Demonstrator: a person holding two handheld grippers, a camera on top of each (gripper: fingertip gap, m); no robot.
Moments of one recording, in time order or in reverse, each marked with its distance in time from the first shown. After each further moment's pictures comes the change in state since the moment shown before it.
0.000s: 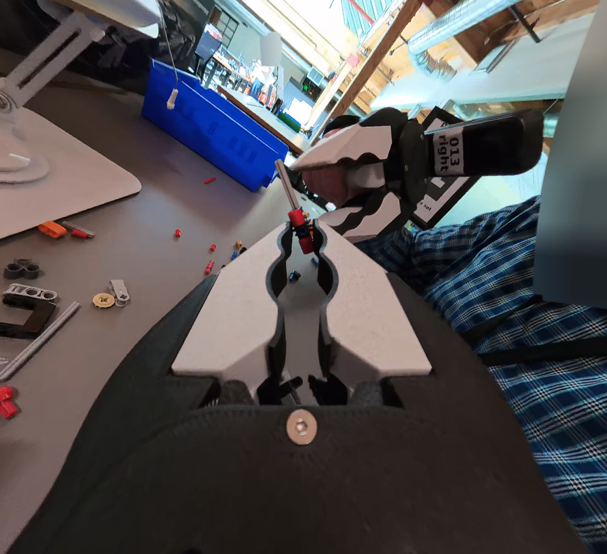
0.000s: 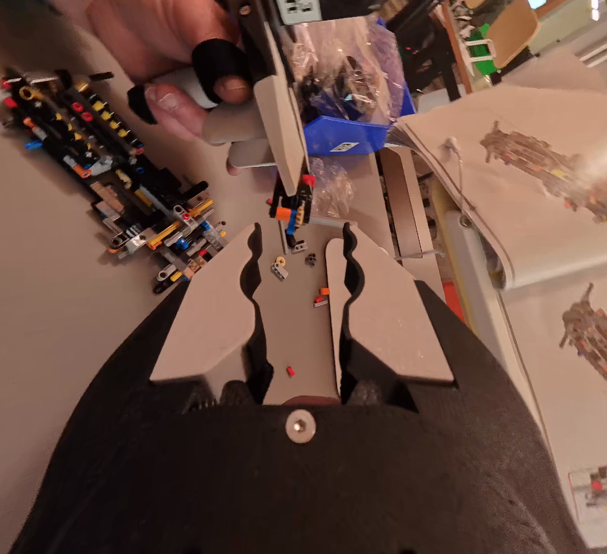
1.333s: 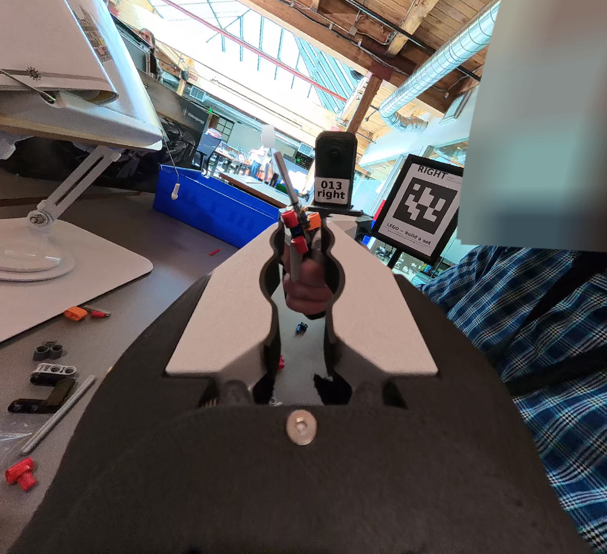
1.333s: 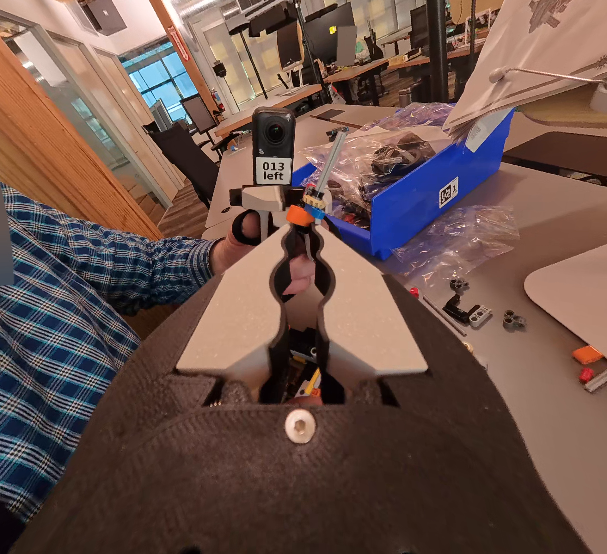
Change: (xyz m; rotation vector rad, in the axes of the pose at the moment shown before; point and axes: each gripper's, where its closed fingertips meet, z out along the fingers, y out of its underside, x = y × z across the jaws) left arm 0.021 -0.033 -0.013 0.223 0.046 0.171; right arm 0.009 -0.041 0.007 0.556 -0.293 1.020
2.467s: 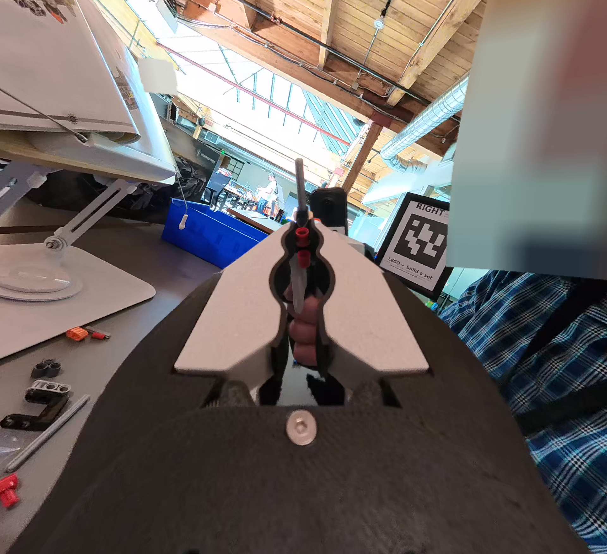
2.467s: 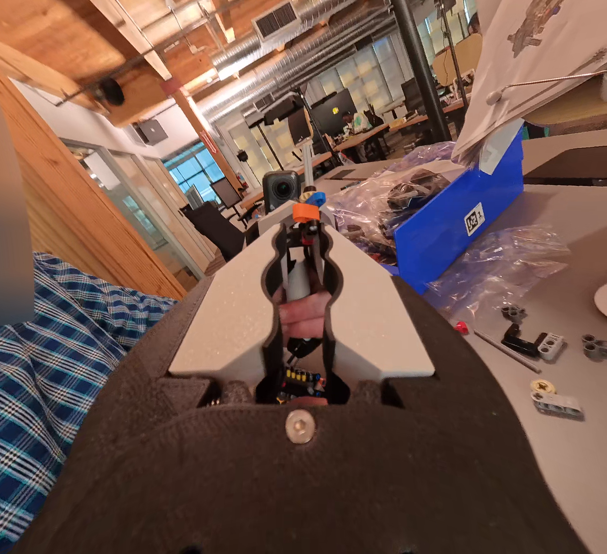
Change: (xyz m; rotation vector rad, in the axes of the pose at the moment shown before) left arm 0.005 -0.019 -0.007 0.137 -0.023 -0.006; right arm -0.009 -0.016 0.009 0.229 -0.026 0.150
